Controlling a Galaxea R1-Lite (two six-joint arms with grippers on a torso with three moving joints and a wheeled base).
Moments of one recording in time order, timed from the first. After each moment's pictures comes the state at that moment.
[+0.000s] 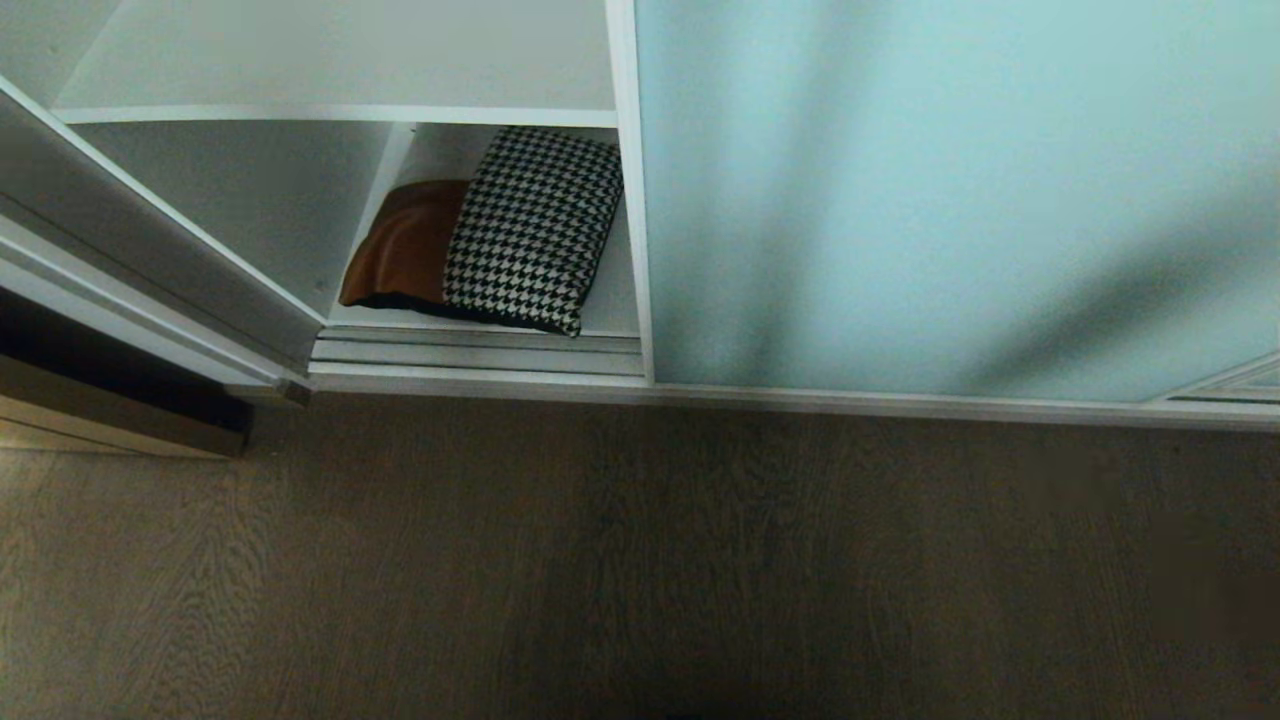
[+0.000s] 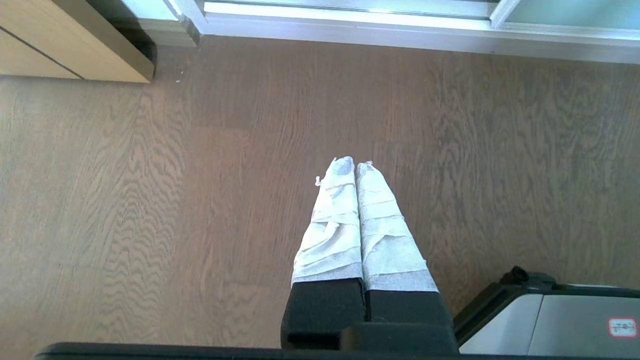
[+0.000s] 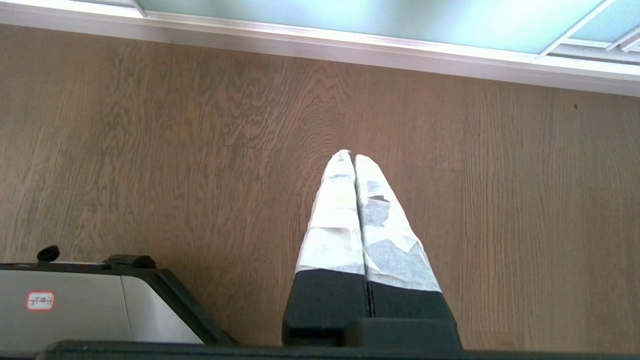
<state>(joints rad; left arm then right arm) 0.02 0.00 0.00 0.00 0.00 0.01 0.01 0.00 0.00 -0.01 0.00 -0.01</state>
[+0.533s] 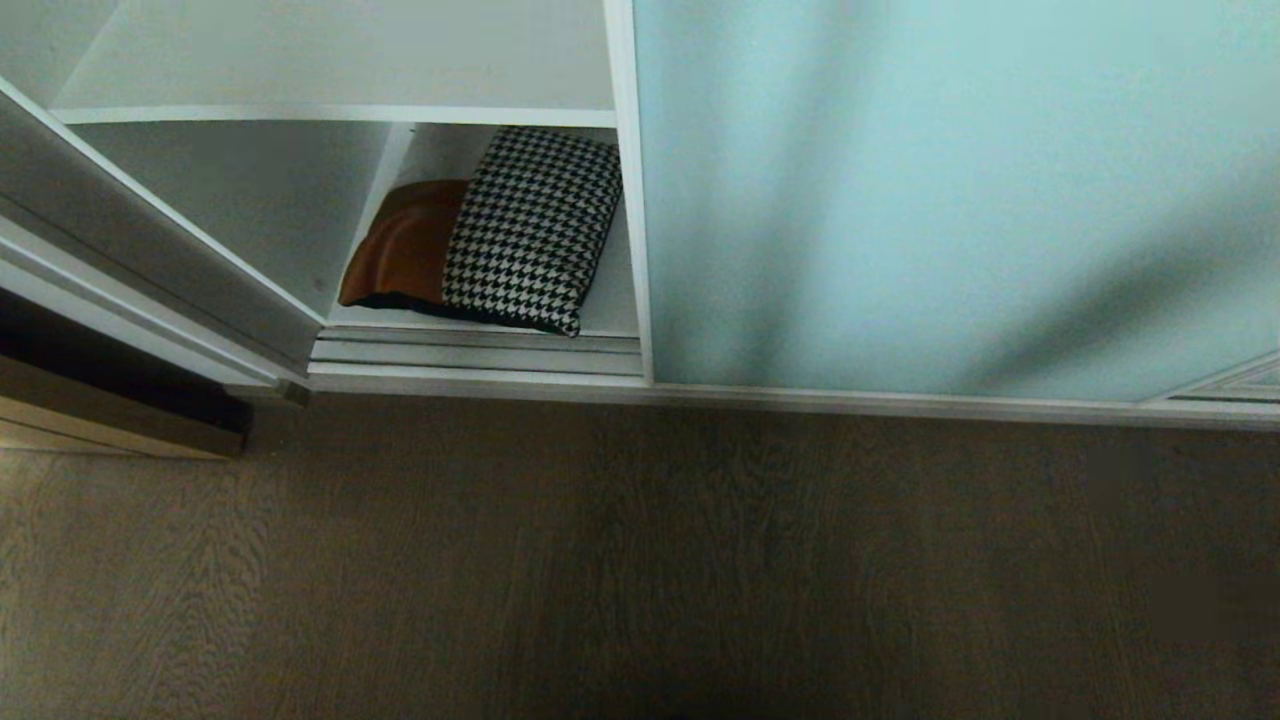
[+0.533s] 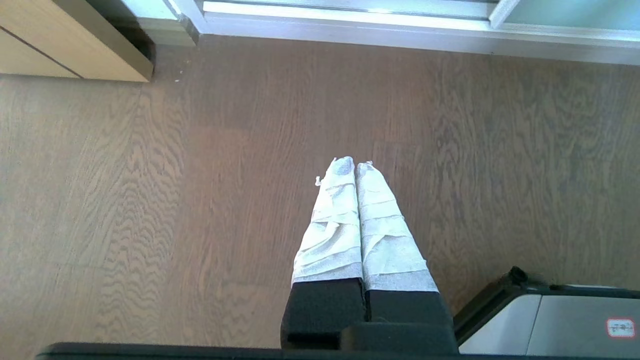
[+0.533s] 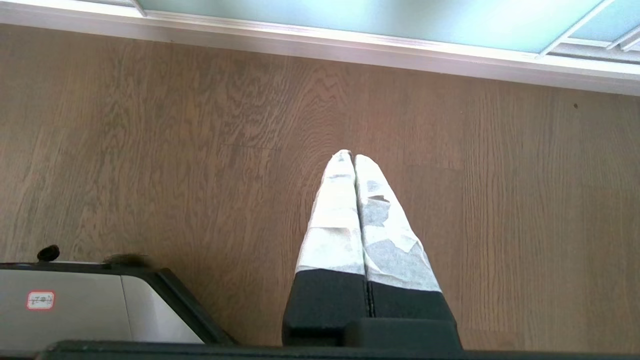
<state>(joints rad) 0.02 0.00 0.00 0.00 0.00 0.00 0.01 0.00 0.00 -0.01 0.00 -0.01</state>
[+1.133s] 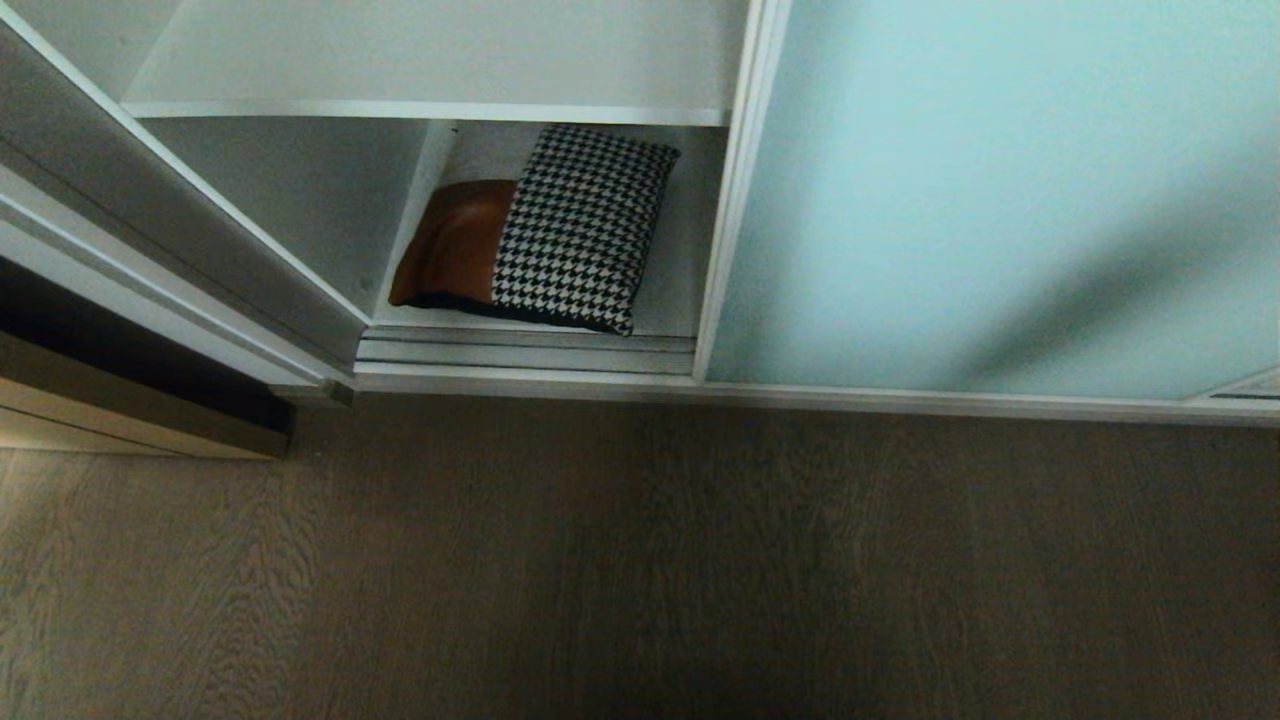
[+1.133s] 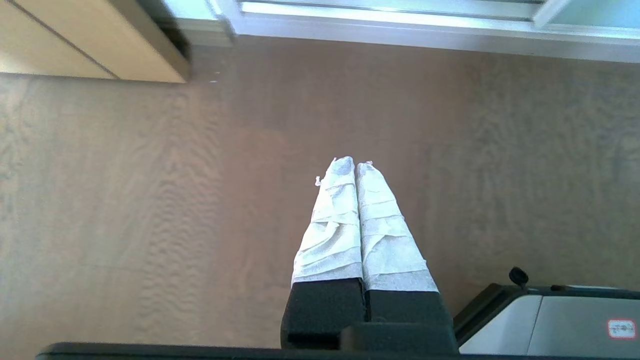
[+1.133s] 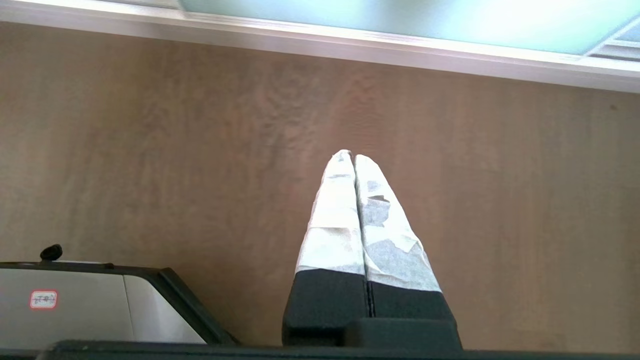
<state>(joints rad) 0.02 0.00 0.00 0.00 0.00 0.00 0.01 0.00 0.00 -0.01 0.00 -0.01</state>
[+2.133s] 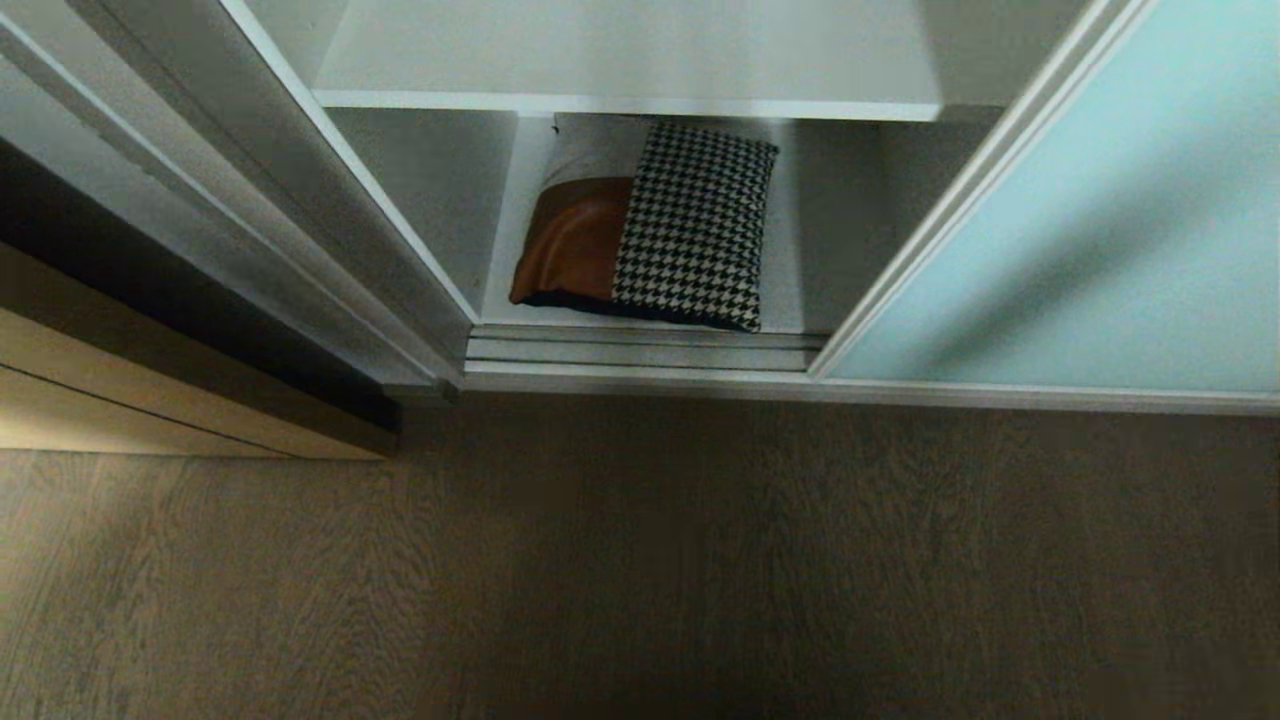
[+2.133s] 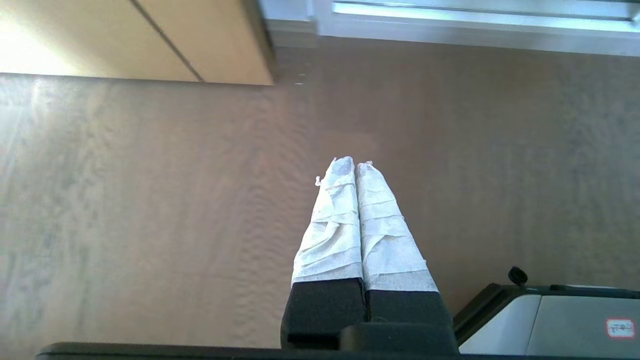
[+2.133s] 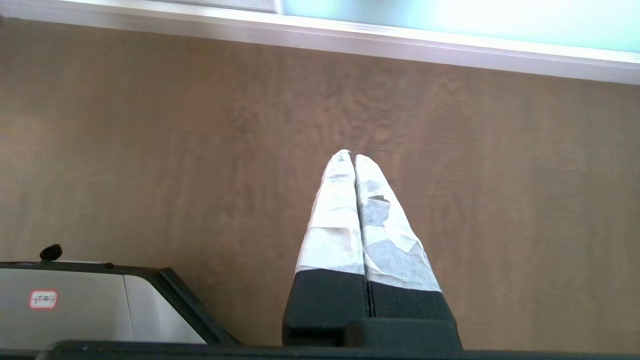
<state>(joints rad) 0.02 0.00 0.00 0.00 0.00 0.00 0.01 0.00 0.00 -0.01 0.00 -0.01</state>
